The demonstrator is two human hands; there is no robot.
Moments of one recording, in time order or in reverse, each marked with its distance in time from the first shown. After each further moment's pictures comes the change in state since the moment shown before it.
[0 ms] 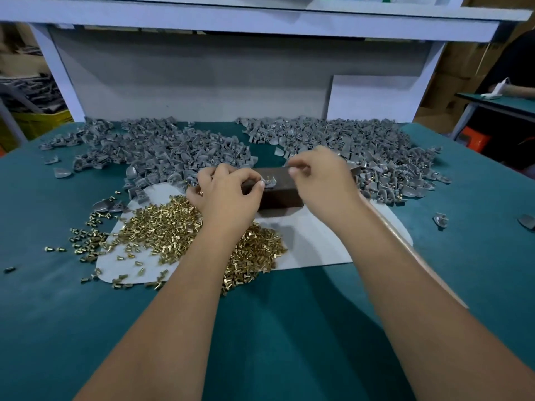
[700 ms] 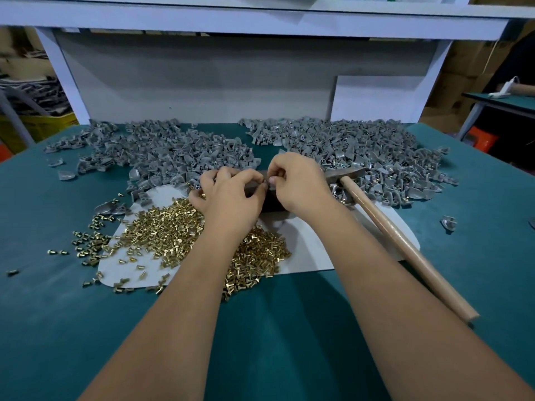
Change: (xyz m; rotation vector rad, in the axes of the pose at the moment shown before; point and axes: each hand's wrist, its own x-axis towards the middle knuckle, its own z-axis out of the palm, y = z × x) left_hand 0.002 -0.002 0.001 0.023 -0.020 0.004; right_hand 0.022 -0.007 0.038 0.049 -0.140 -0.035
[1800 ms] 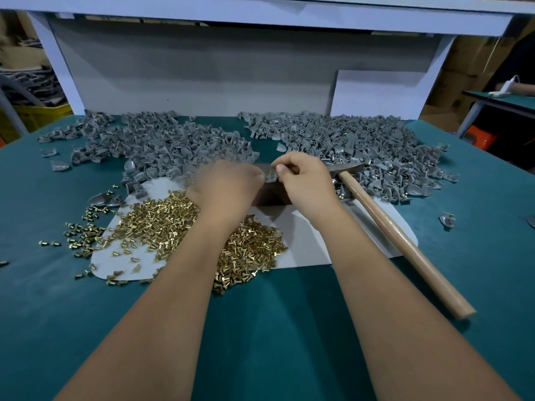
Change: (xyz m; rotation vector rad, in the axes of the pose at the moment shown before) left_hand 0.001 0.003 -0.007 -0.157 -0.088 -0.079; right_hand -0.015 0.007 0.001 0.458 0.089 0.175
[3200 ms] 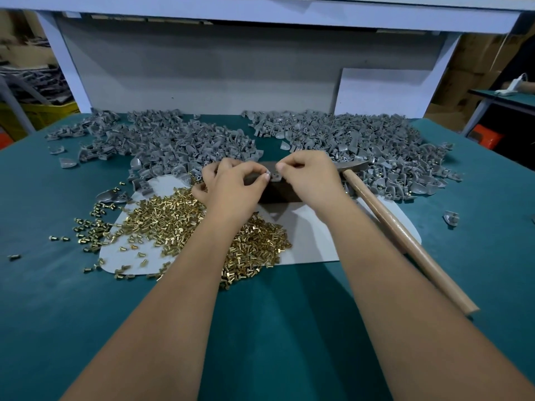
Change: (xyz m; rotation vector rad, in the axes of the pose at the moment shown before) left_hand -0.002 0.000 0.003 0.031 0.032 0.007; right_hand -0.002 -0.012 -0.007 -0.078 -0.034 0.057
